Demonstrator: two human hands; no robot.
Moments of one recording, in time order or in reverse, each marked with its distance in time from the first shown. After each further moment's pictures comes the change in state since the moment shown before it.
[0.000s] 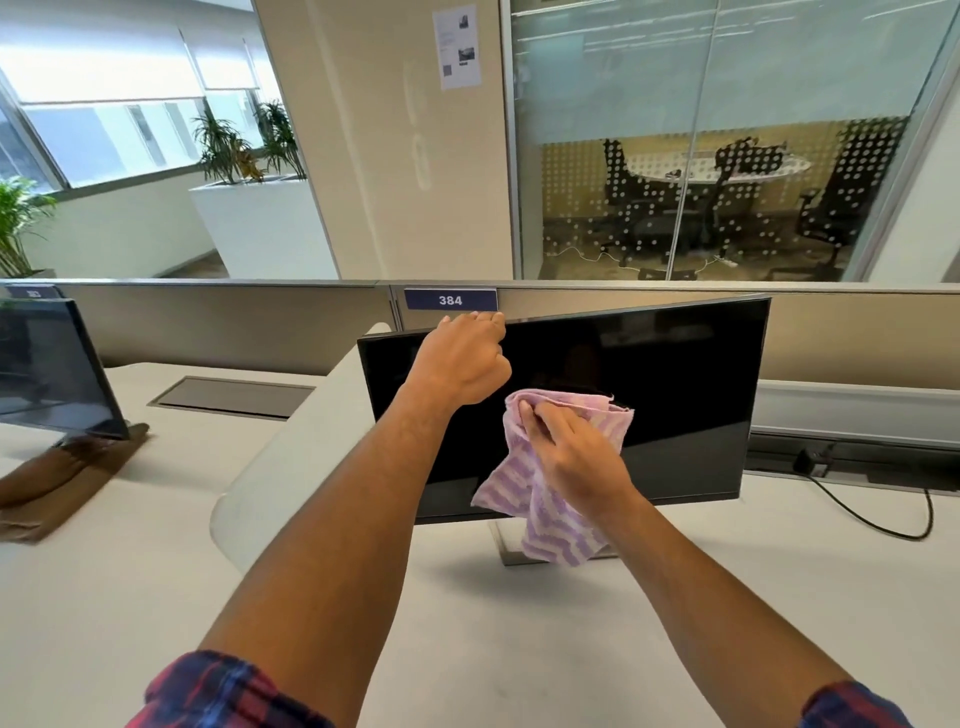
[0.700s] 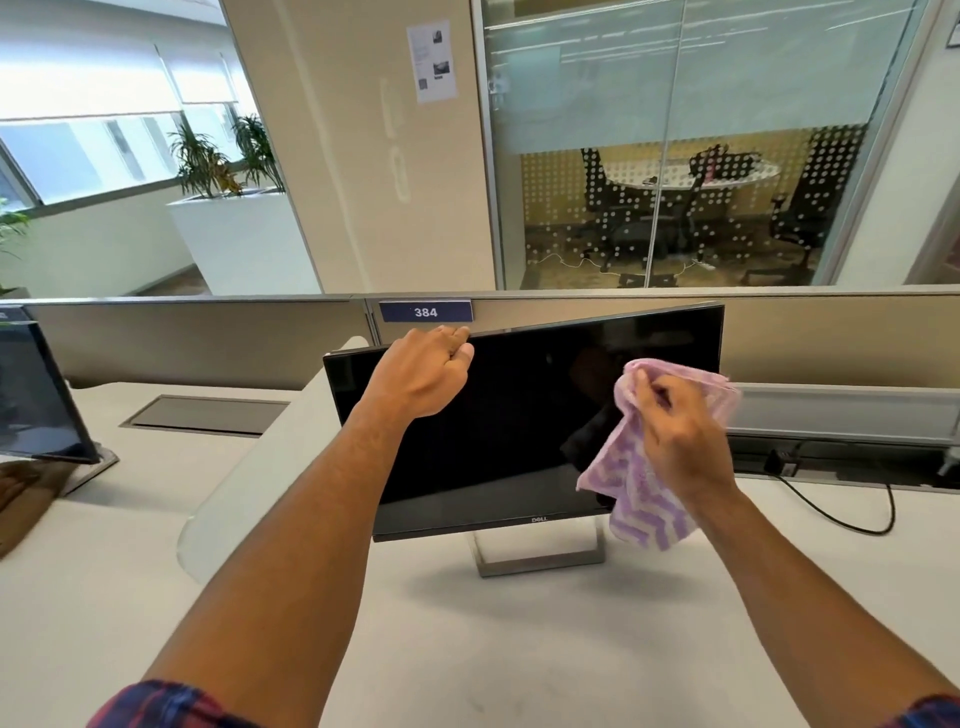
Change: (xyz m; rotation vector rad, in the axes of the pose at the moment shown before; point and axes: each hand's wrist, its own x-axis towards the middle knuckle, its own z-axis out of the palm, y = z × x) left_hand -0.005 -0.001 -0.007 -0.200 0.015 -0.014; right_hand -0.044 0.126 -0.048 -0.094 0.102 0.309
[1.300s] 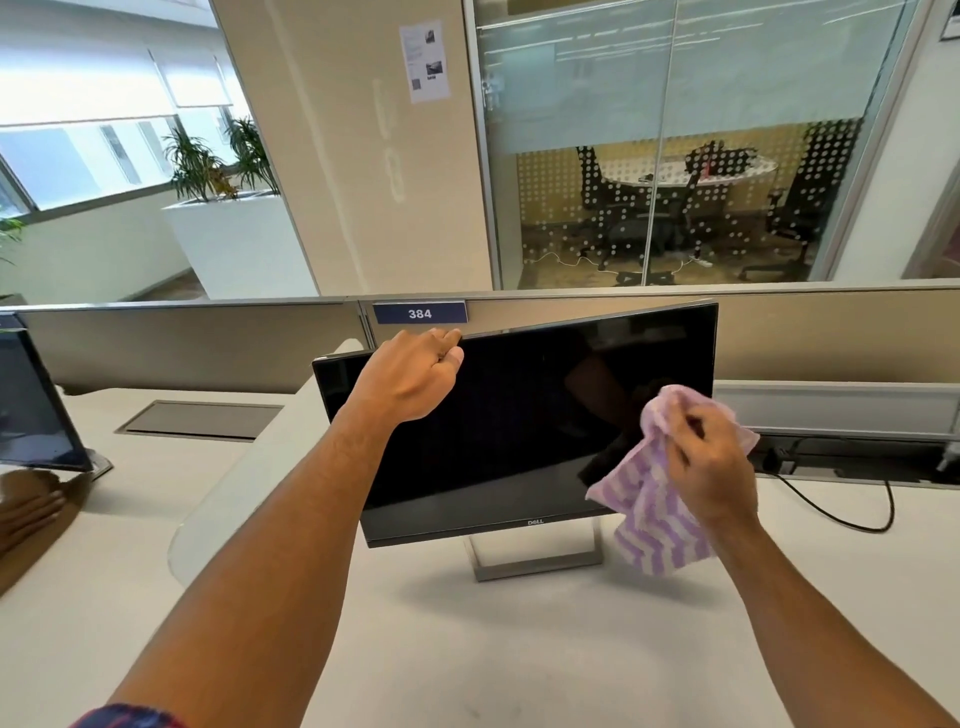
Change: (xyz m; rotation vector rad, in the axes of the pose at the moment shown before) left_hand 0.000 0.001 -0.001 0.037 -0.011 -0.002; right_hand -0.045 0.030 0.008 0.116 -0.035 0.151
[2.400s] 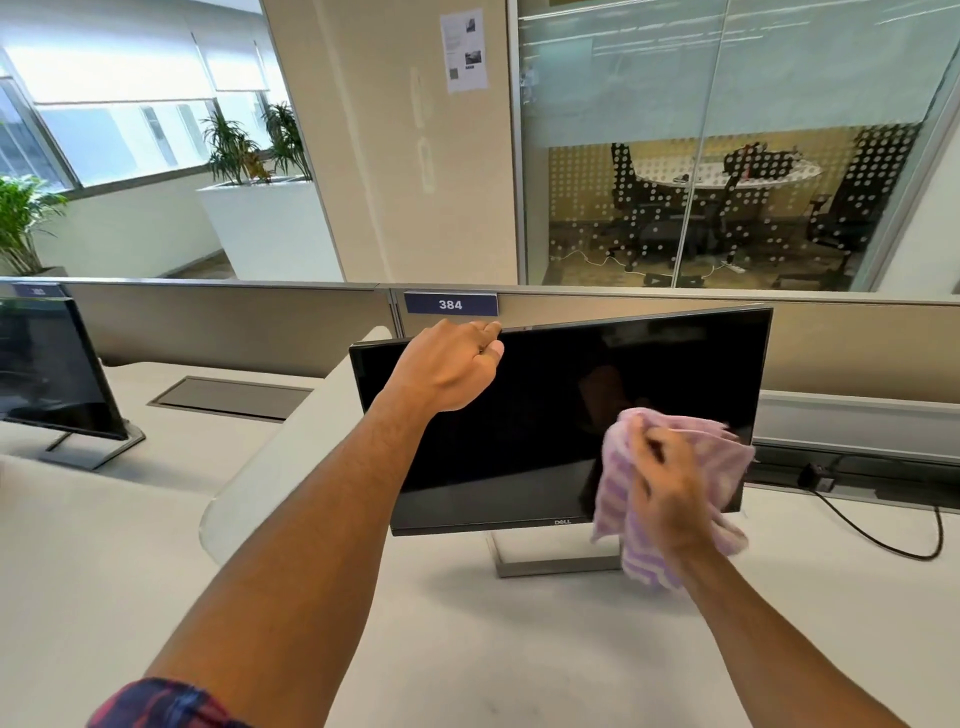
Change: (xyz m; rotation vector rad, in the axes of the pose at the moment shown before) left_hand -0.004 -0.002 -0.006 -0.001 -0.020 0.012; right_hand -0.014 -0.083 0.029 0.281 -0.009 -0.002
